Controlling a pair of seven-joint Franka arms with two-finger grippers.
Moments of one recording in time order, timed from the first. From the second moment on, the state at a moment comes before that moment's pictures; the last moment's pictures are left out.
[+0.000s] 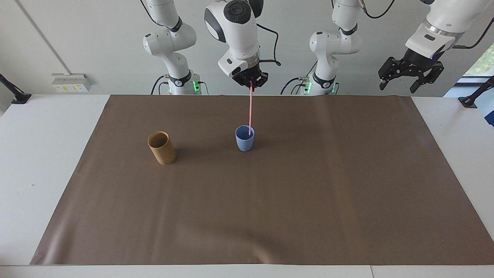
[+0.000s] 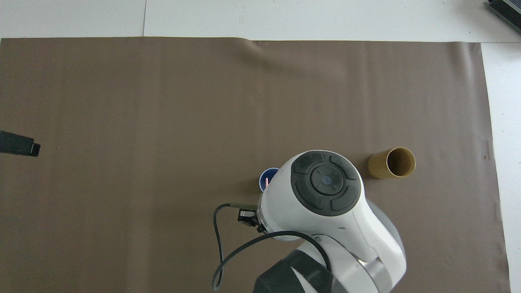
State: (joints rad) left arm -0.08 -0.05 0.04 -1.50 -0.01 1.42 0.14; right arm 0.43 0.01 0.23 -1.79 0.25 1.69 0.82
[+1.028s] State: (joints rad) left arm -0.08 -0.05 0.04 -1.50 -0.01 1.42 0.14; right arm 0.40 0.01 0.22 -1.87 0.27 1.76 0.81
